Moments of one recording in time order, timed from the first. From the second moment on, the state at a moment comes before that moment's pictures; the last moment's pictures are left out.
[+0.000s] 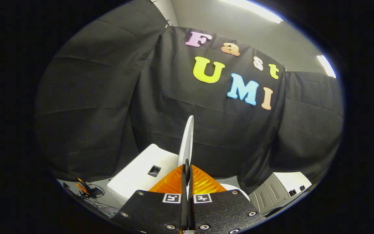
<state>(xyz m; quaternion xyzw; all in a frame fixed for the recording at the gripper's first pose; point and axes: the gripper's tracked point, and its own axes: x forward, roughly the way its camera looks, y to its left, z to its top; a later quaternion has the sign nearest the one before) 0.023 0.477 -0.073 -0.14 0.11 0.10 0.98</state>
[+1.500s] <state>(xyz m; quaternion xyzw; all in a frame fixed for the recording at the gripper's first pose) -0.032 0.411 0.019 0.09 0.04 0.27 0.96</state>
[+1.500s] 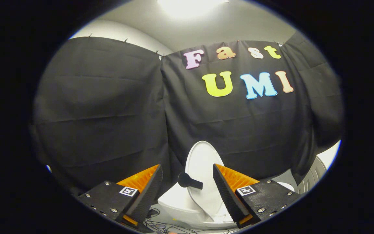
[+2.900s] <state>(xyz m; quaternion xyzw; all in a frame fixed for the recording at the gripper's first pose) 0.052 0.022 -0.056 0.02 0.03 0.04 1.00</state>
